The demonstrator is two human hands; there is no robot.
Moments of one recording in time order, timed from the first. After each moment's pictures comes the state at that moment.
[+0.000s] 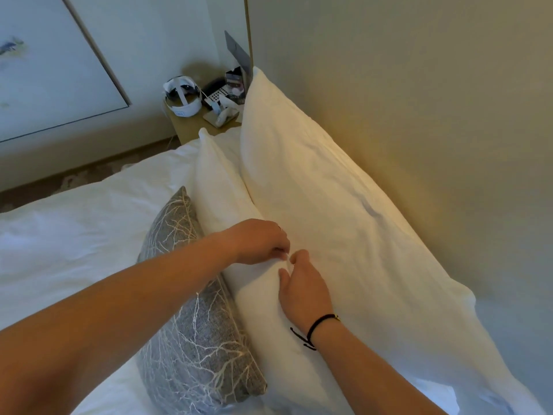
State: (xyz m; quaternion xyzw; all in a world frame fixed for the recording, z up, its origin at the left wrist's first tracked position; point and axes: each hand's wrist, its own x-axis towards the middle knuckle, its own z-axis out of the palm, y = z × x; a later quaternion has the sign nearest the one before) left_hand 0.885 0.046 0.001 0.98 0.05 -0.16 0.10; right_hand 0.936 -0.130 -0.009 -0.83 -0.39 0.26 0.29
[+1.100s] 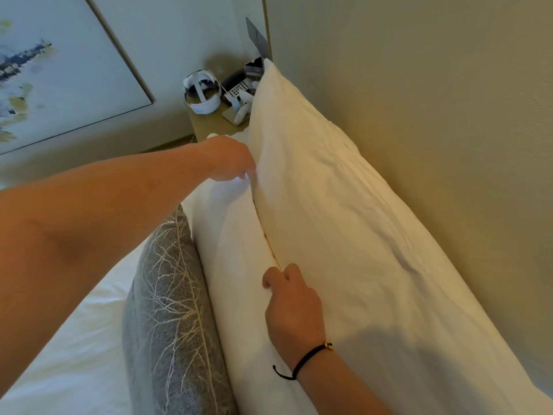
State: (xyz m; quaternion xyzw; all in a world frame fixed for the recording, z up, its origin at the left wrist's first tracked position) left_hand 0.954 0.250 0.043 0.94 0.17 -0.29 -0.12; right_hand 0.966 -0.068 -0.036 -0.78 -0.51 0.24 0.28
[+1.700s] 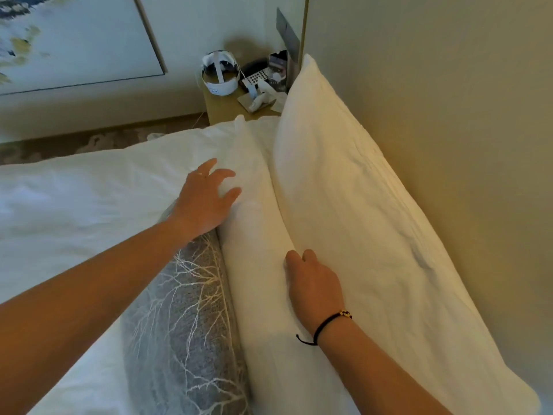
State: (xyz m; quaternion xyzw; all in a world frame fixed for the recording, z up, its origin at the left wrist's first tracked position) left_hand 0.812 0.145 -0.009 0.82 0.52 0.13 0.19; right_hand 0.968 -0.059 -0.023 -0.80 -0.58 0.16 0.03
